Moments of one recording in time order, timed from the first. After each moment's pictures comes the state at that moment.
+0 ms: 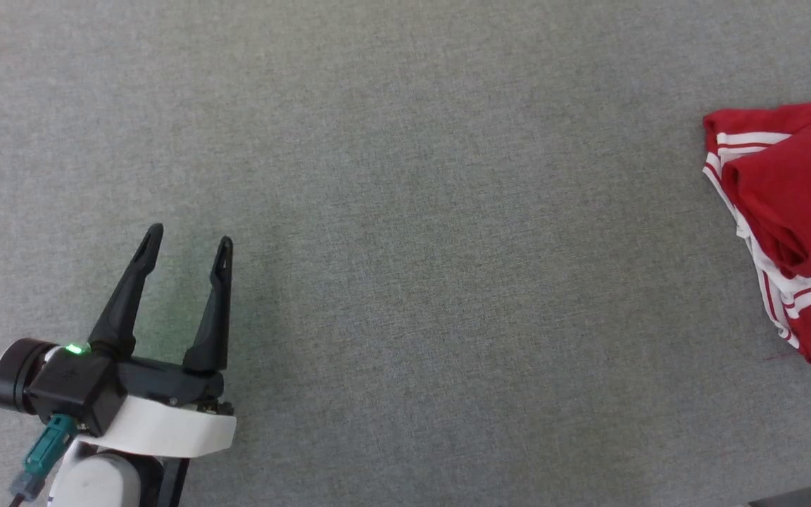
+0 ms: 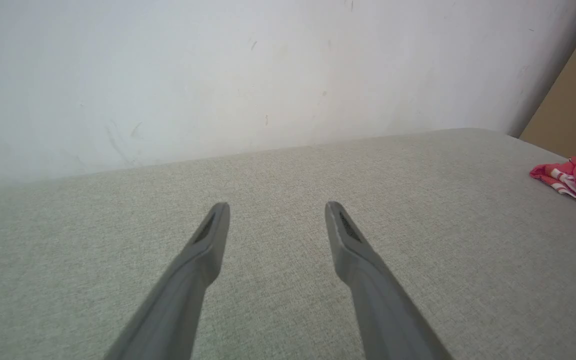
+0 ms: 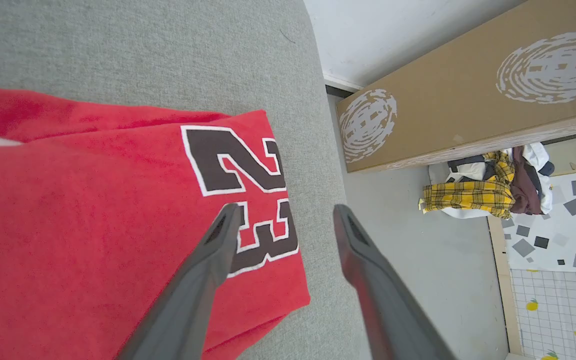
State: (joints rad) left arm -0.05 0.26 -0.06 -0.22 -0.19 -0.08 -0.20; right arm -0.59 -0.50 -0.16 0.40 -0.11 0.13 0.48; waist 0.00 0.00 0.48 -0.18
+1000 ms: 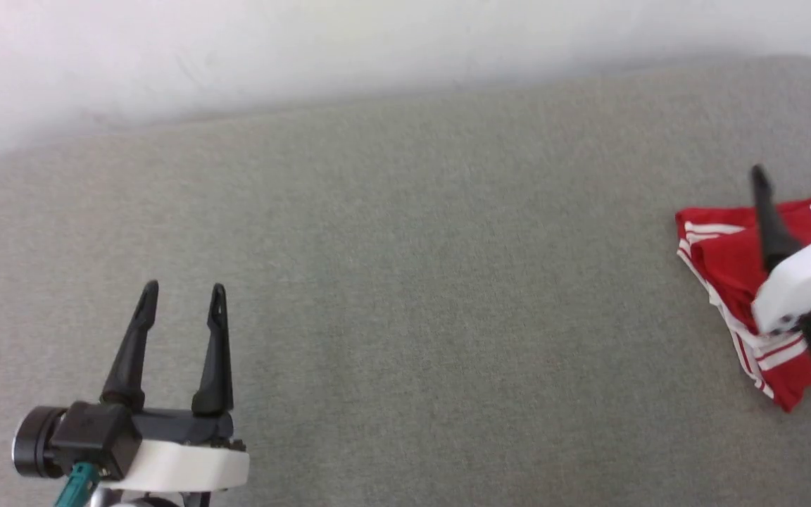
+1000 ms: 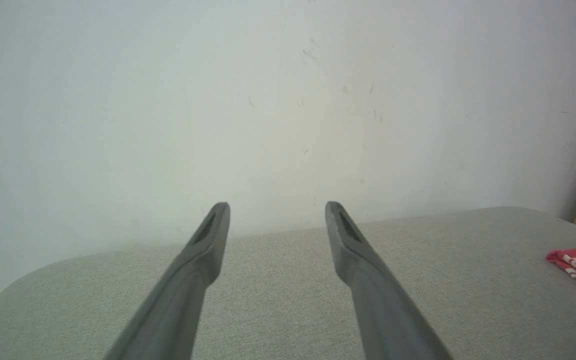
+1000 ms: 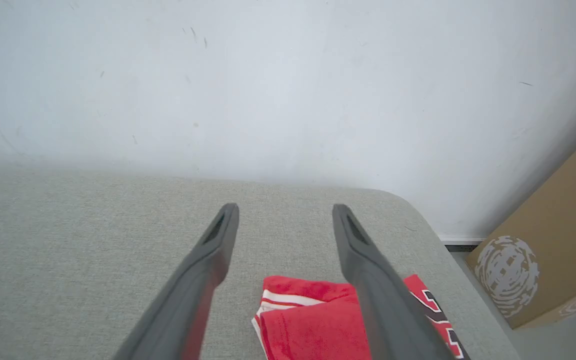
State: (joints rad) left arm 0.05 0.17 -0.04 -0.18 -0.16 0.00 -0.26; right arm -0.34 -0.23 -0.14 0.06 0.10 0.13 0.24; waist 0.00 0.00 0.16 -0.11
